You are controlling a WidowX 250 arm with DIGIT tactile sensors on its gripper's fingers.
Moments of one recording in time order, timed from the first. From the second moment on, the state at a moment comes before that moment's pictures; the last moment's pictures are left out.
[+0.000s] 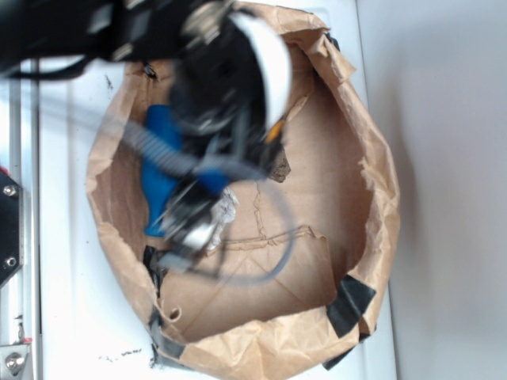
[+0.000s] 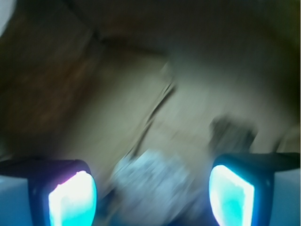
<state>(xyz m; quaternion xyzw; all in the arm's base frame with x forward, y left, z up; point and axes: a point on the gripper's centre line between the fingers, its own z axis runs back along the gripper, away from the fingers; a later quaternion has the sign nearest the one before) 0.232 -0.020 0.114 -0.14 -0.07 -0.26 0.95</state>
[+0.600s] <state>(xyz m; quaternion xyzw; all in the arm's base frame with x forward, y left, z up) 0.232 -0.025 0.117 -0.14 -0.07 -0.26 0.95</state>
